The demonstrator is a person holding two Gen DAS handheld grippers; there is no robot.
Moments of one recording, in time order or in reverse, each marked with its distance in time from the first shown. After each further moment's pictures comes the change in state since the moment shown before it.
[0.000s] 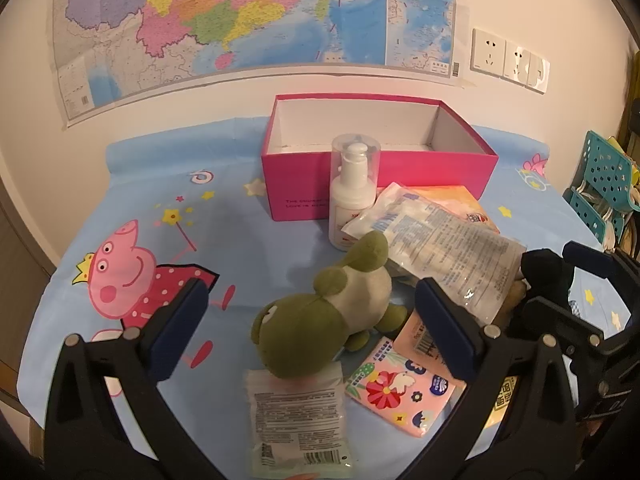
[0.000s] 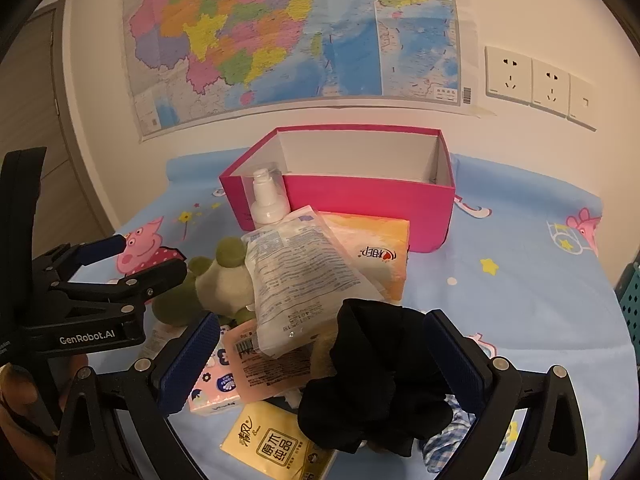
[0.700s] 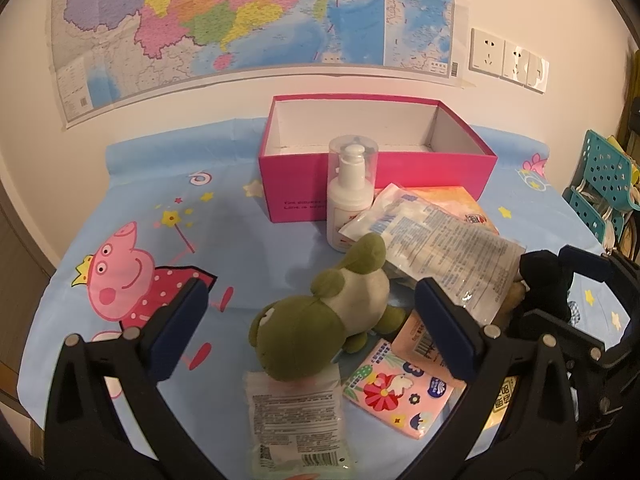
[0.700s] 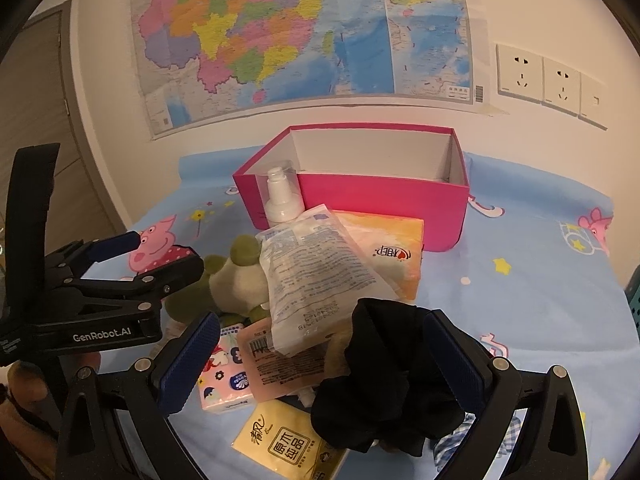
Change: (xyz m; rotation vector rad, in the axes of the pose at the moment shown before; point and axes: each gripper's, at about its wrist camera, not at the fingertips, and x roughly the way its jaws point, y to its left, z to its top) left arm 0.002 0.000 0.001 0.005 -0.001 -0.001; right arm -0.001 -0.003 -0.004 -0.008 0.006 0.063
